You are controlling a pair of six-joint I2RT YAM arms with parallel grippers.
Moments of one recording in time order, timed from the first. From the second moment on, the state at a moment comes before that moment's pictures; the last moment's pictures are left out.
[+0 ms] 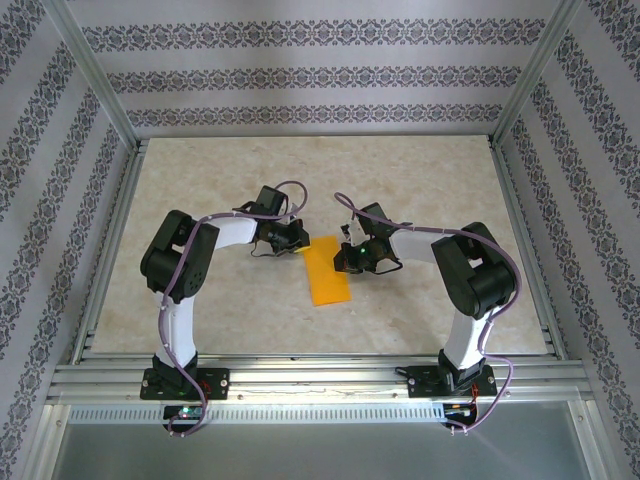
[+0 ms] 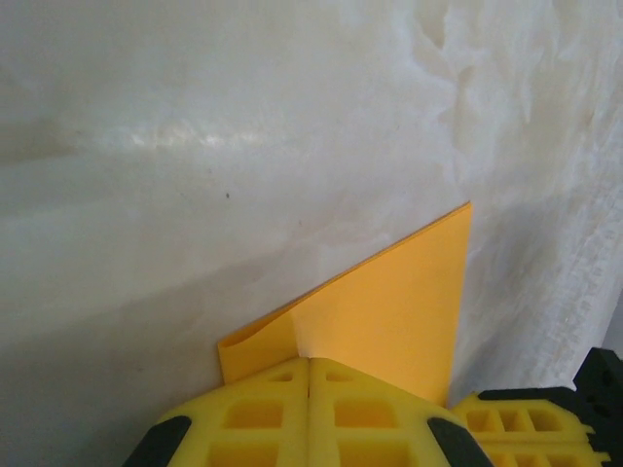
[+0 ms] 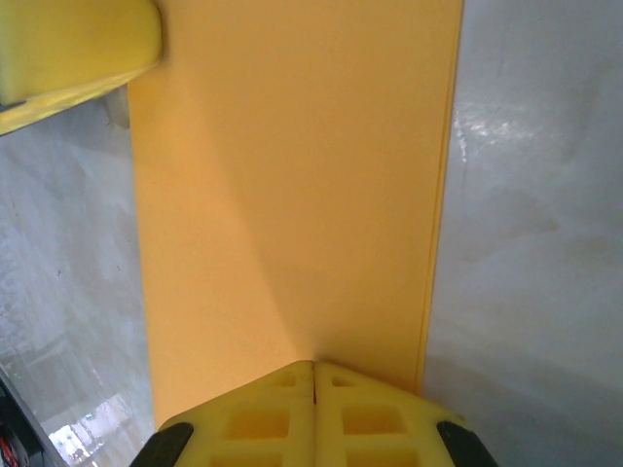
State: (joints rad) left arm -0.38 2.02 1.18 -0.19 0.56 -0.72; right arm 0.45 1.84 0.93 -0.26 -0.58 0.46
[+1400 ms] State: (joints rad) left arm -0.35 2.06 1.25 -0.20 0.53 -0.84; right arm 0.44 1.83 0.92 -0.25 -0.58 0.46
